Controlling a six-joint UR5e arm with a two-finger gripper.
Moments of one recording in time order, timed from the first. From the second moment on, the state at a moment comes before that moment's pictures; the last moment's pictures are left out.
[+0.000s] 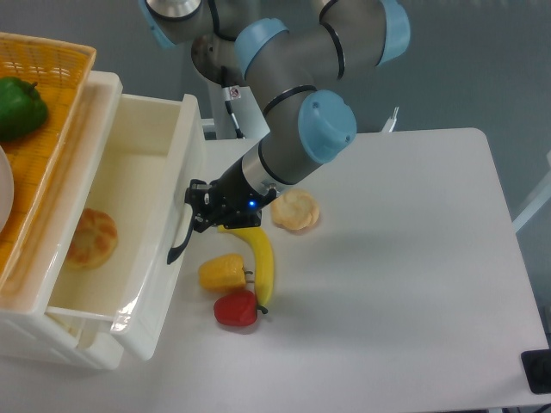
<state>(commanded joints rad) 2.45 -1.83 -1.58 -1.56 0.97 0.62</state>
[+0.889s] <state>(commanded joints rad) 2.36 -1.83 -1.58 -1.56 0.97 0.61</state>
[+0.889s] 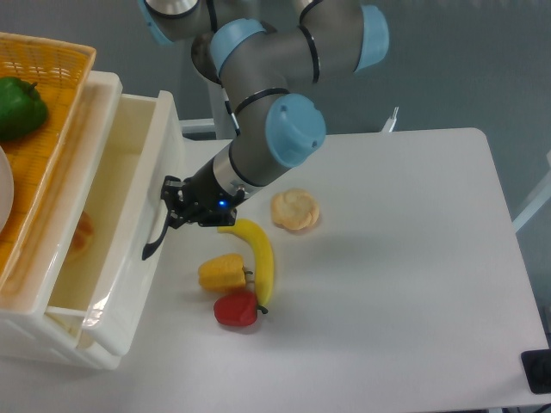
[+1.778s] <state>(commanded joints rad) 2.28 -1.83 -1.58 -1.55 0.98 0.59</state>
